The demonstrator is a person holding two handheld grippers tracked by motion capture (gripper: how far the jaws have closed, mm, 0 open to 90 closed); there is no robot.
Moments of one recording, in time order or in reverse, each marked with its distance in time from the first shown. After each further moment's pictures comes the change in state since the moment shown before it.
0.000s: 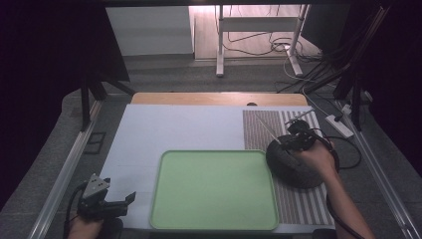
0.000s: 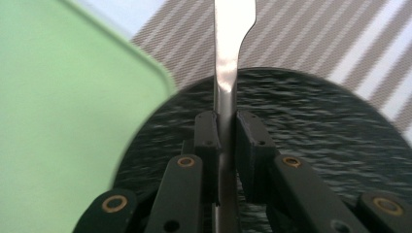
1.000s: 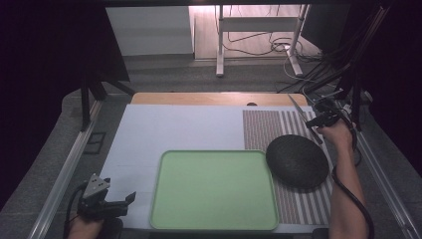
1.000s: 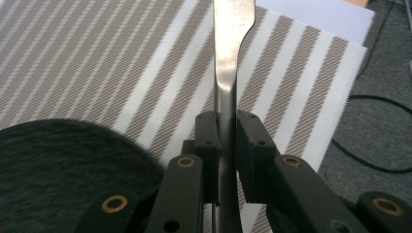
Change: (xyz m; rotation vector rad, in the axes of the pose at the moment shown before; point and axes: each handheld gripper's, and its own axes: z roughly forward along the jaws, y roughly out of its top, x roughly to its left) left arm 0.000 0.000 0.000 0.003 0.004 0.000; right arm -0.139 0.009 0.005 -0.025 -0.120 0.199
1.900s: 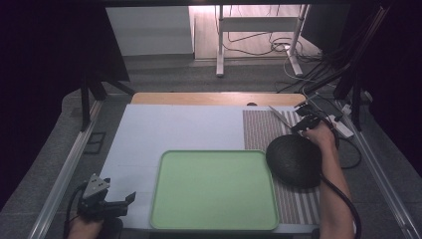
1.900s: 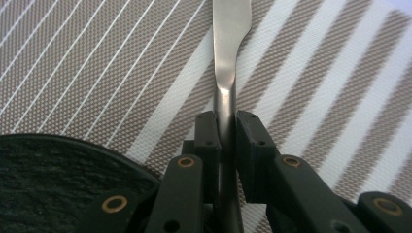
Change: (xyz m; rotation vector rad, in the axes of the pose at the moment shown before) left arm 0.000 0.000 0.000 -0.002 0.000 0.001; right arm 0.026 0.012 0.049 0.089 0.037 -0.104
